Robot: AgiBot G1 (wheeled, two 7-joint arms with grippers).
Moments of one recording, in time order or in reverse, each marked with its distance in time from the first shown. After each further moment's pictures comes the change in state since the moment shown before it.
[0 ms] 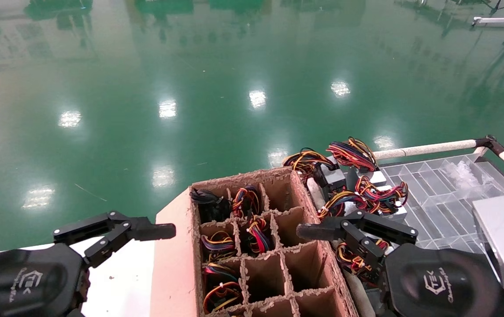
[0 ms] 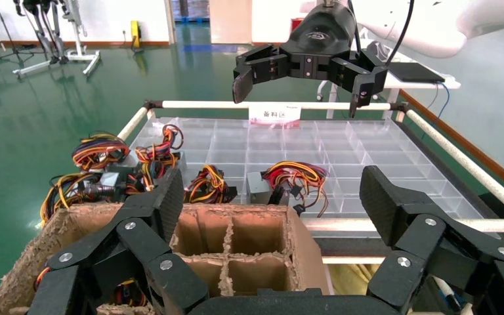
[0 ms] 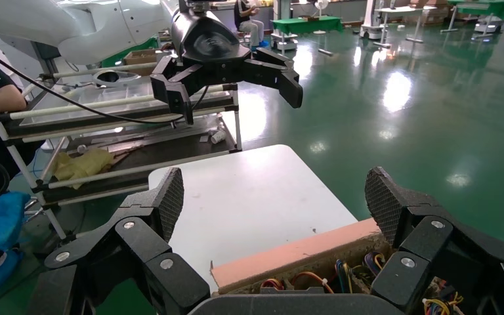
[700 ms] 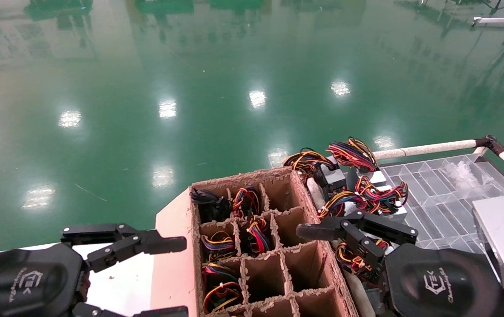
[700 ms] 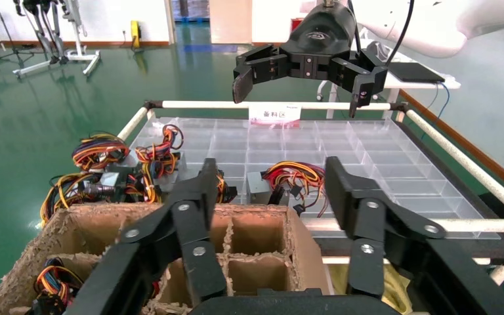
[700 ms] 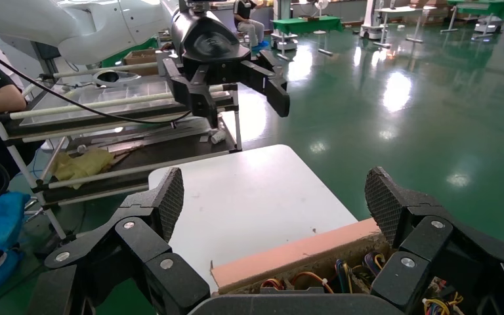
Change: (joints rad) left arm 0.000 0.000 0.000 0.000 0.000 0.000 0.000; right arm 0.000 0.000 0.000 0.000 0.000 0.000 0.000
